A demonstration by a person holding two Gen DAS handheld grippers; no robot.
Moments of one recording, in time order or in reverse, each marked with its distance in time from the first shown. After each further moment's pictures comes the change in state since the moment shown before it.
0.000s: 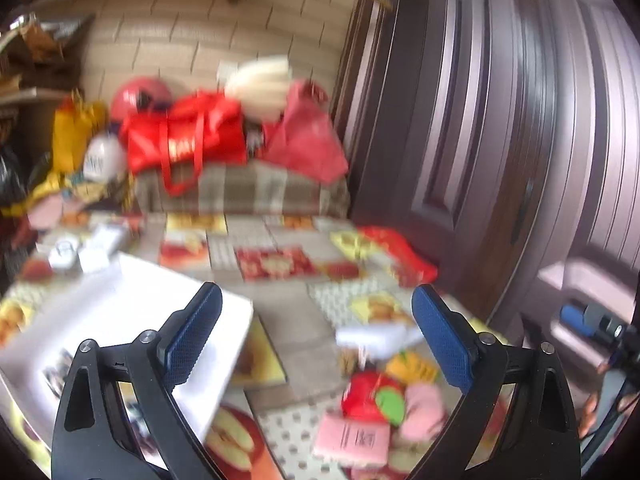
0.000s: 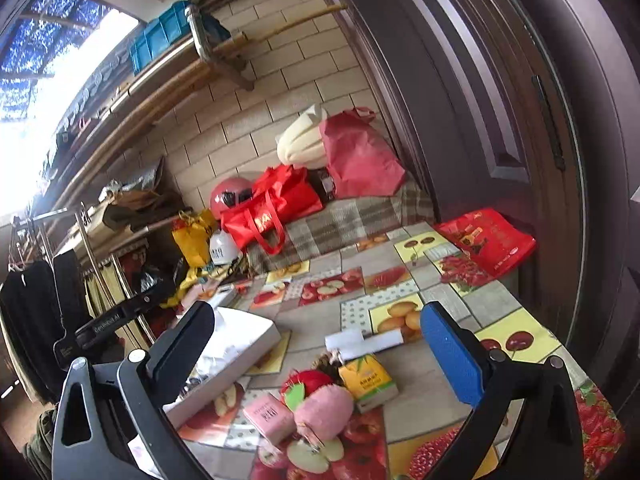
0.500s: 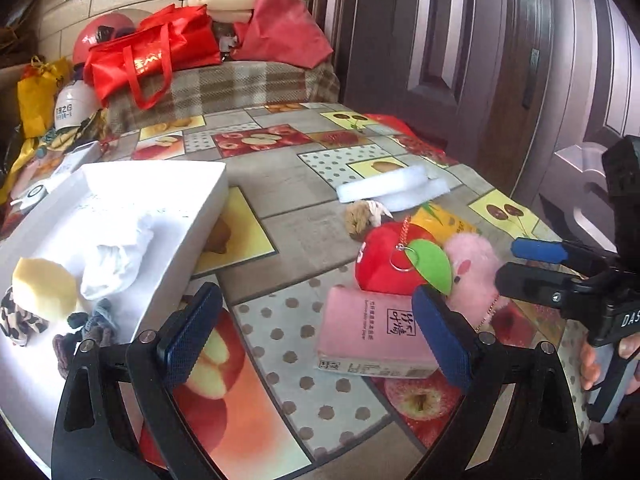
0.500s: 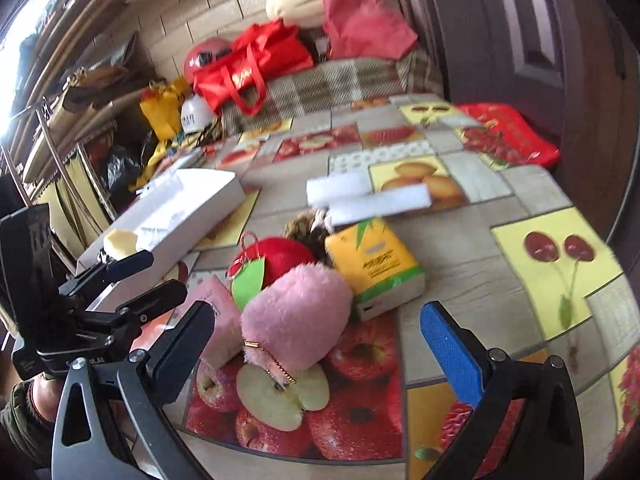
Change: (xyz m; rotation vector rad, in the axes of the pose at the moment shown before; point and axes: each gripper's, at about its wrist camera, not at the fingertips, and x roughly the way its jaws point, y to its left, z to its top) left arm 0.057 -0.018 -0.087 0.138 0.297 -0.008; right arm 0.095 -0.003 -0.079 -0.061 0.447 -0.051
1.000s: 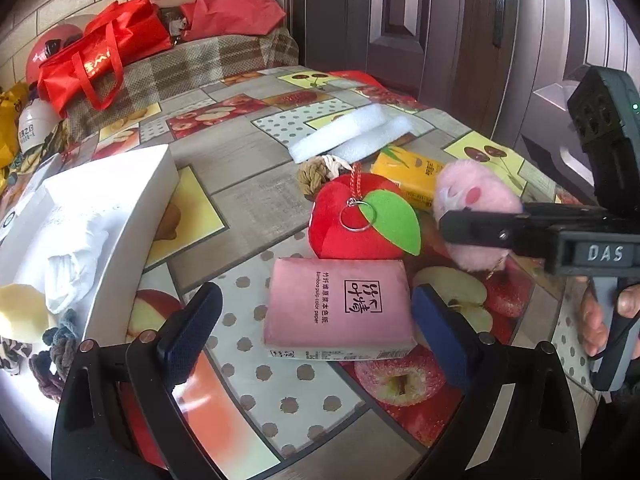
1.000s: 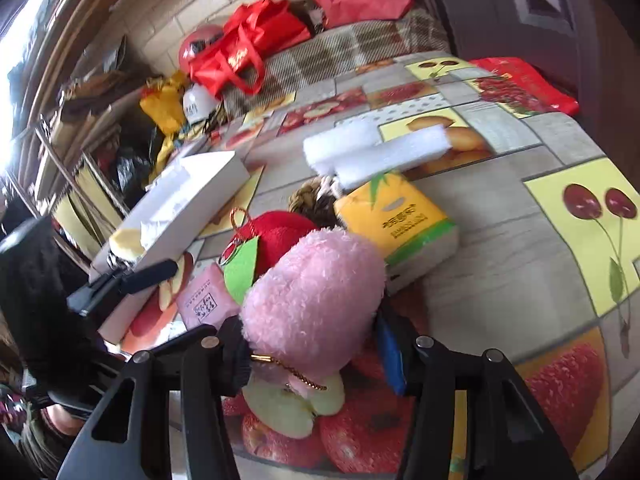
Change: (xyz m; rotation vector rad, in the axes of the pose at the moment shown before) left arm 0.025 -0.030 -0.004 0.141 0.149 -0.044; right arm 0.010 -0.016 -0.010 0.117 0.053 0.092
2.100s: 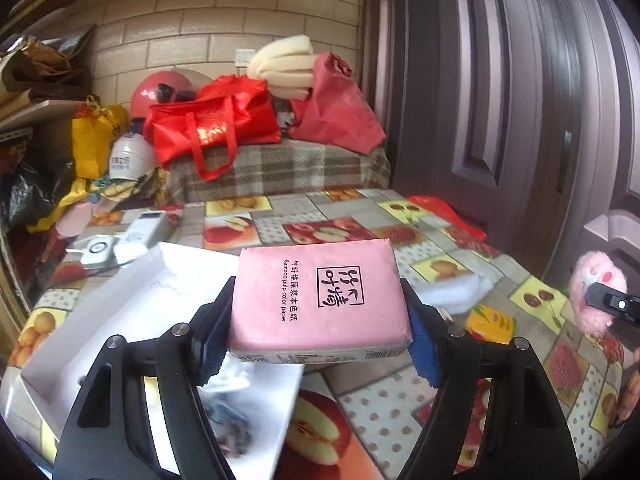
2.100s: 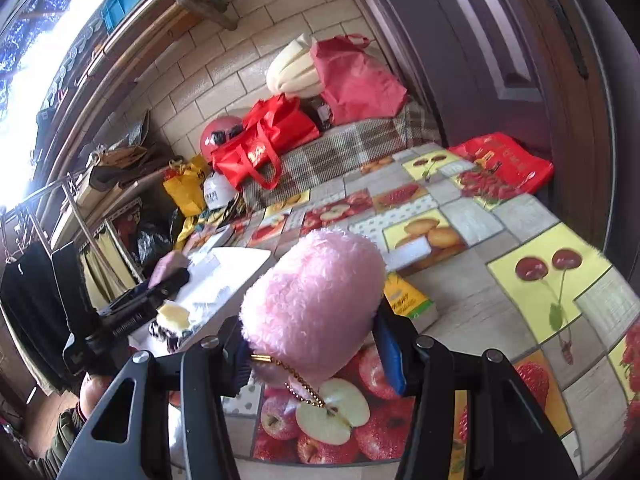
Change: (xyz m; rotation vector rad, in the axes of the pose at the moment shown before) left arm -0.099 0.104 0.026 -0.229 -0.421 0.215; right arm -0.077 0.026 0.013 0.009 -0.329 0.012
